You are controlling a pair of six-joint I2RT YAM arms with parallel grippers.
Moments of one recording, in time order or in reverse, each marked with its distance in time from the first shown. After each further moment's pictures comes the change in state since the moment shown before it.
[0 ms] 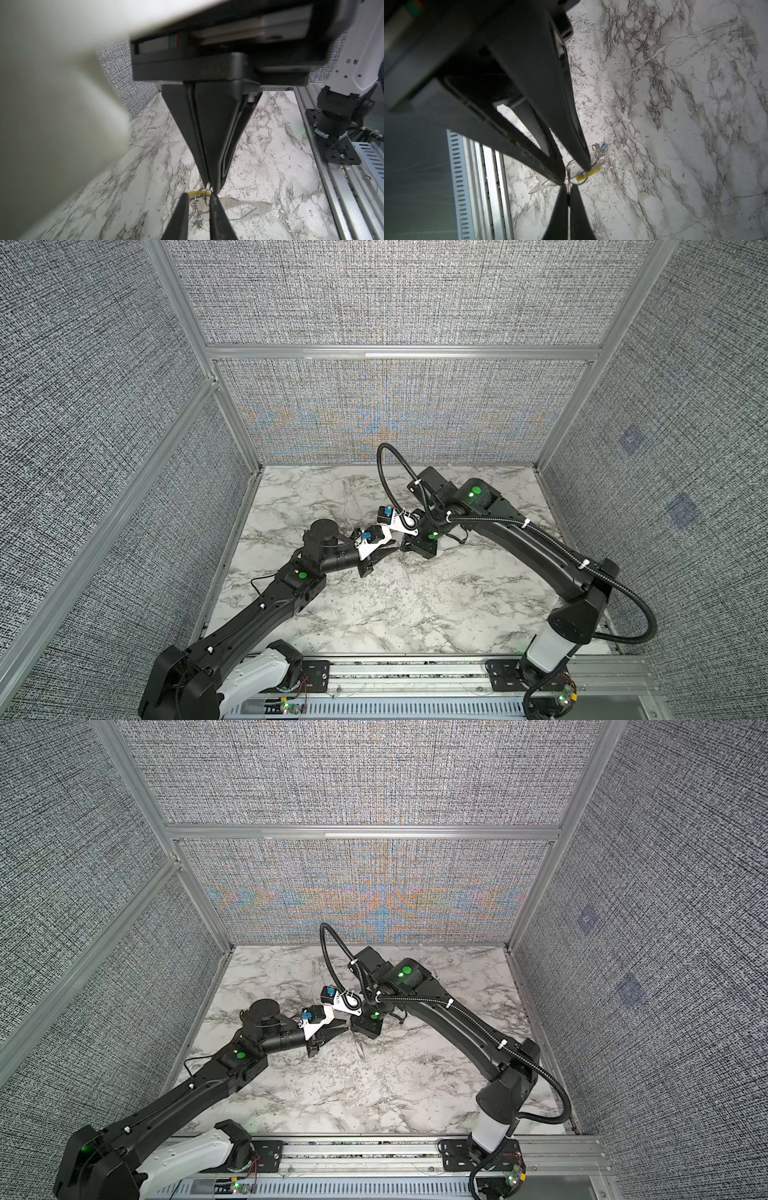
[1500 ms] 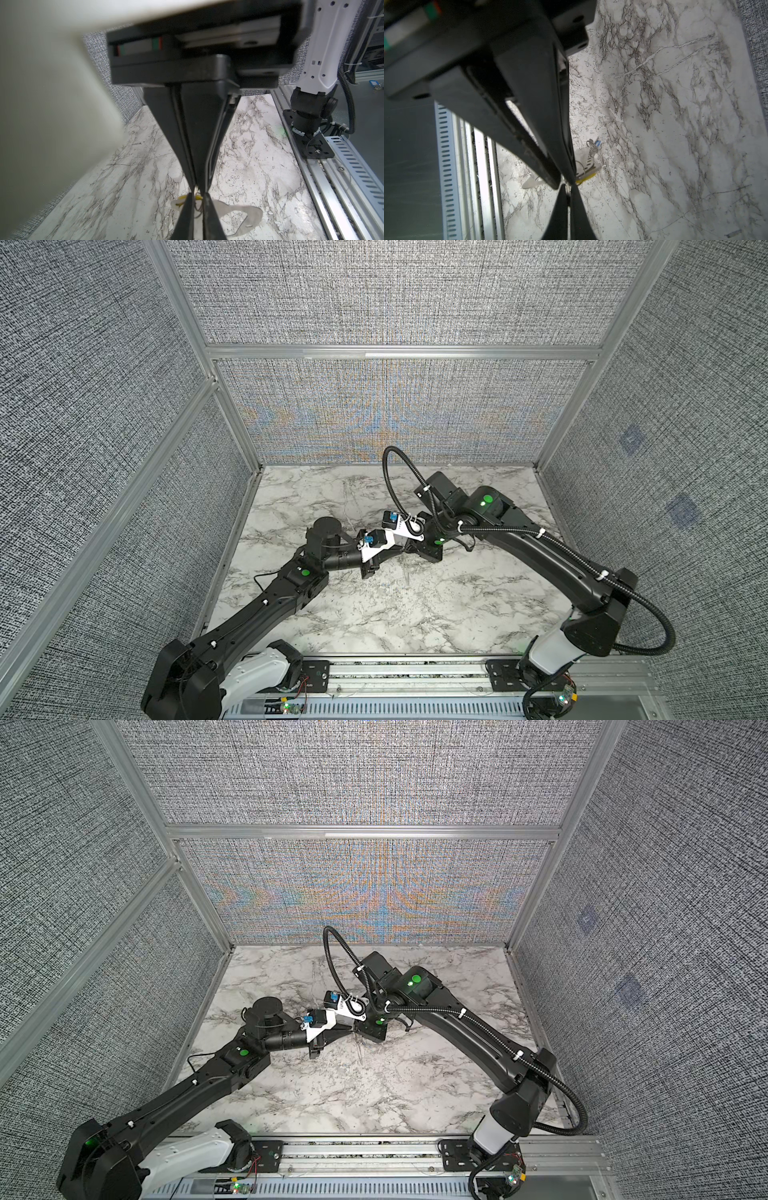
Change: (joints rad) left arm -0.011 0.030 0.016 0.007 0.119 0.045; right arm 0.019 -0.099 -0.100 0.076 0.042 -0.036
